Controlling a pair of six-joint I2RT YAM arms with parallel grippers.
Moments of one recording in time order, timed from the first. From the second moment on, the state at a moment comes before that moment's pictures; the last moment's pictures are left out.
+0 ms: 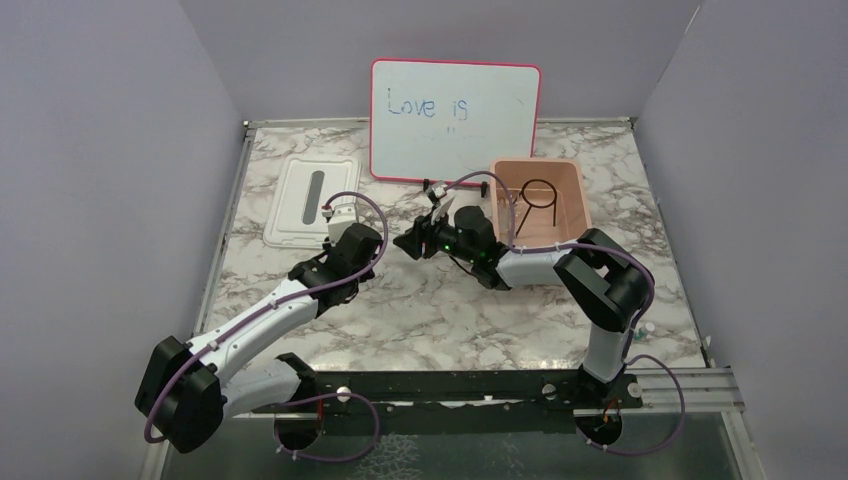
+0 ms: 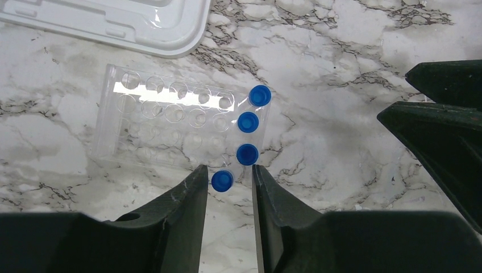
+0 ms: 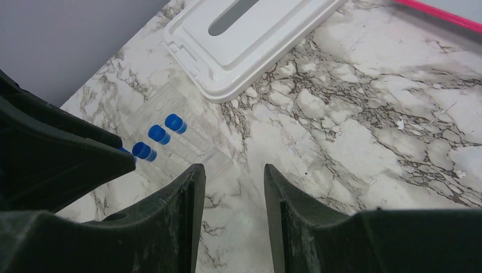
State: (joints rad) left arm -0.66 1.08 0.69 -0.46 -0.51 -0.65; right arm 0.80 1.85 0.88 0.79 -0.22 0.34
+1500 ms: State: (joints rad) left arm -0.57 1.07 0.99 -0.56 -0.48 -0.60; right arm 0.80 1.79 0.98 0.58 -0.22 0.39
